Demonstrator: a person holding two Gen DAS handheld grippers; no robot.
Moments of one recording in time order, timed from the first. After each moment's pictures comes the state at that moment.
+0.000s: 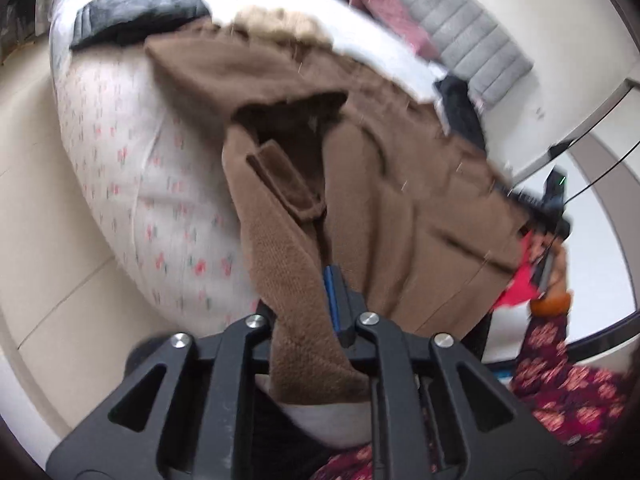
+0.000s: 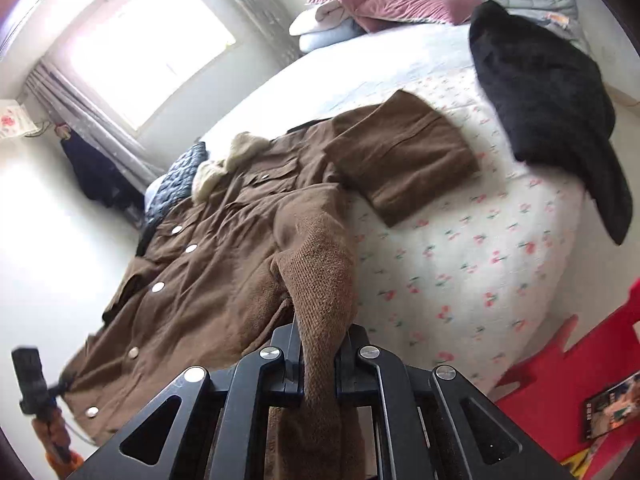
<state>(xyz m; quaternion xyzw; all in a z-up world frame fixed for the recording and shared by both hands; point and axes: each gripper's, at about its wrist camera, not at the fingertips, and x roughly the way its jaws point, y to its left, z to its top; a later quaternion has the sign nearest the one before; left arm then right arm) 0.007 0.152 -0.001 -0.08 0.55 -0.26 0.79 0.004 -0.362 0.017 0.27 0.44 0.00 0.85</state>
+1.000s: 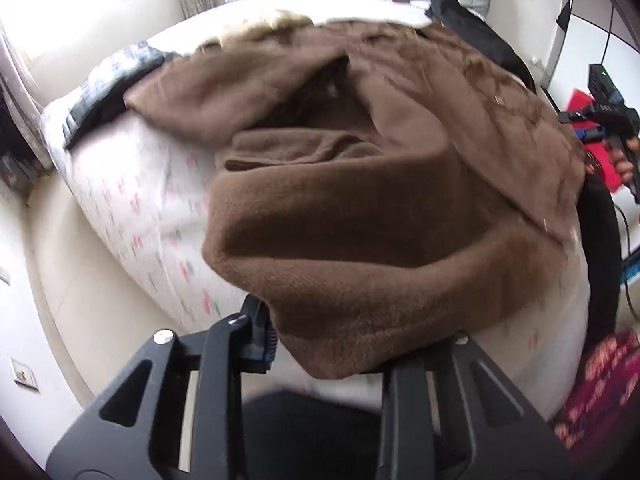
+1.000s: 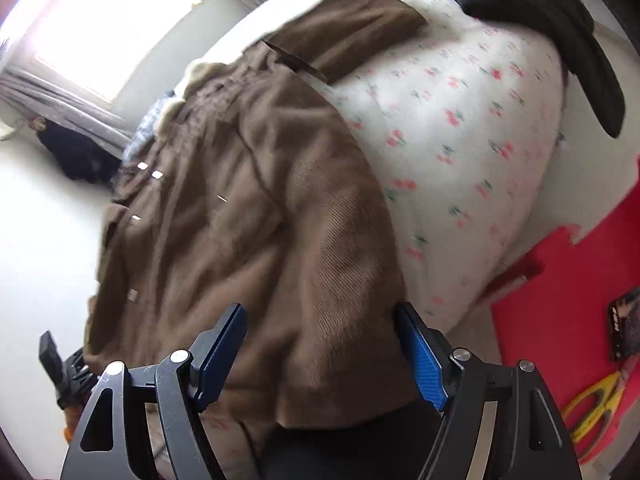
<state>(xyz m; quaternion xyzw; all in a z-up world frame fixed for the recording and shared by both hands) 0.027 0.115 -0.051 0.17 0.42 -0.24 0.86 -0.044 -0.339 -0.061 0.33 0.49 0.03 0.81</state>
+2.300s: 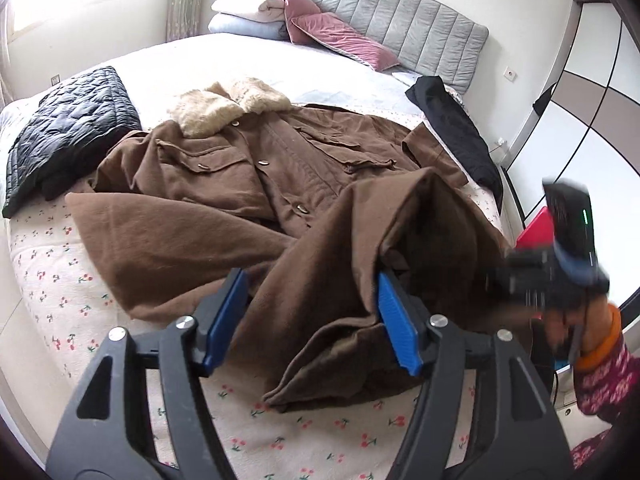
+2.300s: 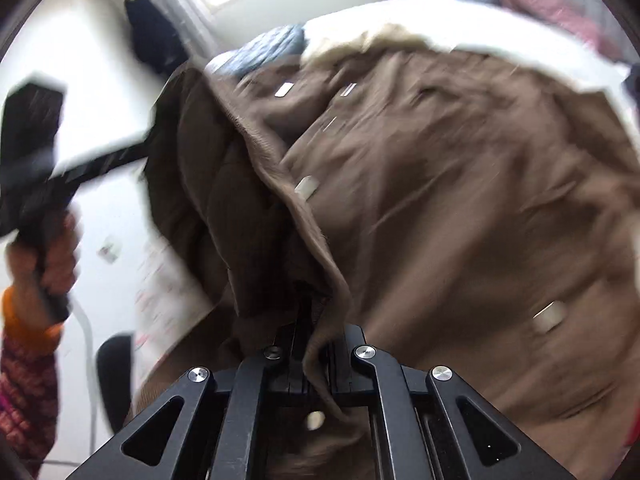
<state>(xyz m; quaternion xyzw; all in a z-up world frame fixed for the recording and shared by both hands) 0.142 0.068 0.012 0.03 0.41 -0.33 0.85 0.088 -0.163 -0.017 0.10 0.50 0.10 0.86</state>
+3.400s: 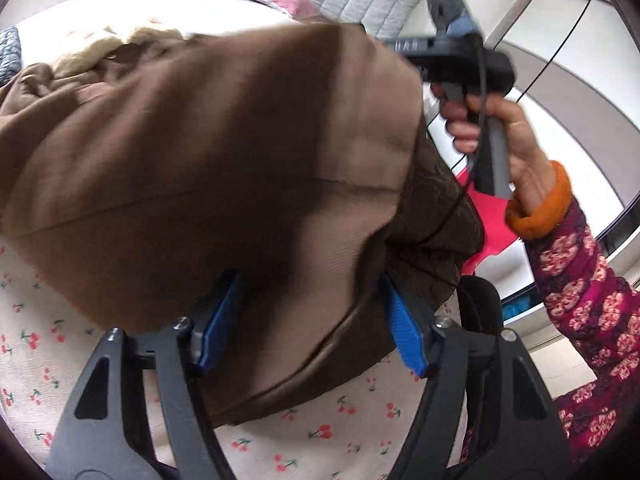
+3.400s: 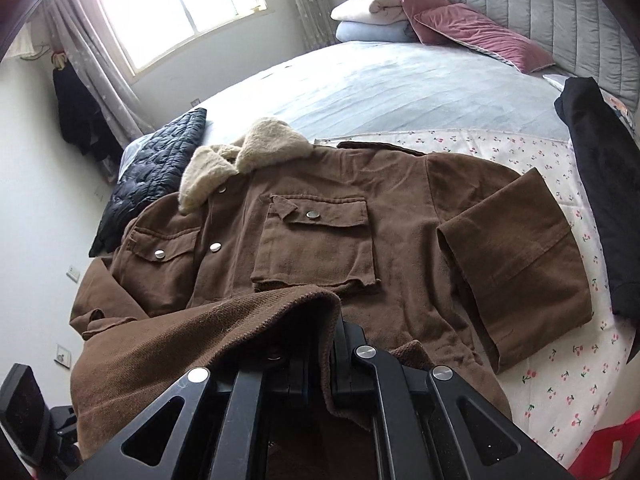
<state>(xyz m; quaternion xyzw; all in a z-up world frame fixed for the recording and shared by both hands) 0.134 -0.020 -0.047 0.02 0.47 -0.47 0.74 0.195 -0.248 0.017 0.15 0.45 0.02 0.88</state>
